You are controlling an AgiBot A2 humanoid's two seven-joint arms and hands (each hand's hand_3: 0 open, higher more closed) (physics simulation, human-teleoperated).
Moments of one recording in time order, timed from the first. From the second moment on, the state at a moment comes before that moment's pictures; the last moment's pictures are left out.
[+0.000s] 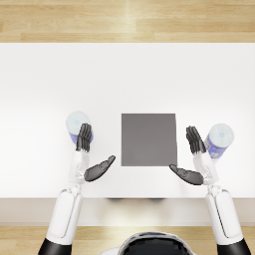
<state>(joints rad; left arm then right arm) 0.19 1.21 0.20 -1.80 1.00 0.10 0.10 0.19 -1.21 0.20 1.80 1.00 0.10 -0.10</state>
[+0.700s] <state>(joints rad) 0.19 1.21 0.20 -1.80 1.00 0.10 0.10 0.19 -1.21 0.20 1.80 1.00 0.10 -0.10</state>
